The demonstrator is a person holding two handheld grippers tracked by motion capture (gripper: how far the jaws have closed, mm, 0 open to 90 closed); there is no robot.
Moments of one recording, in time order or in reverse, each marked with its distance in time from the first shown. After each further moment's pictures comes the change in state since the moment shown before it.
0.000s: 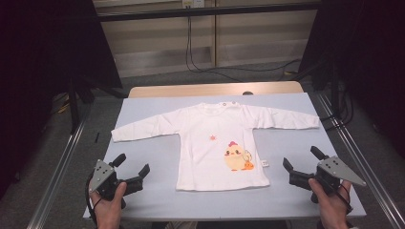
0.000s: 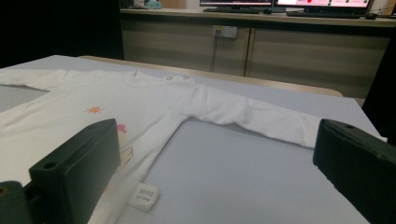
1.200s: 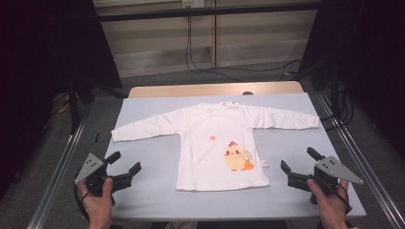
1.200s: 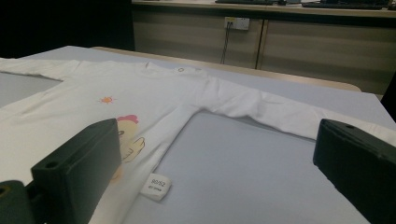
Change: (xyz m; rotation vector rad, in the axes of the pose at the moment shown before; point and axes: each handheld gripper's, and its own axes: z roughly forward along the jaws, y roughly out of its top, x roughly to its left) left arm 0.030 0.016 -0.008 0.071 -0.085 -0.039; right arm 0.002 -0.002 0.002 0.033 0.047 -0.008
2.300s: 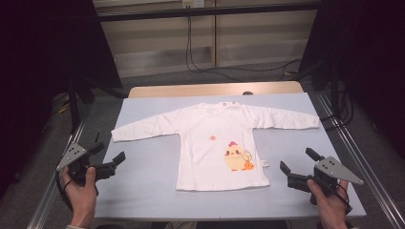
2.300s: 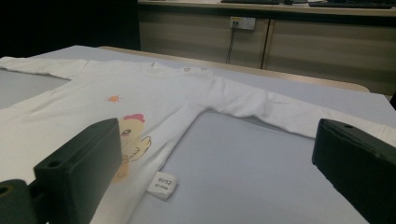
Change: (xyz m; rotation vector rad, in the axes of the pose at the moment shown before) left arm 0.042 0.026 -0.010 0.032 0.059 0.011; right arm 0.001 0.000 0.000 -0.002 0.025 -0.005
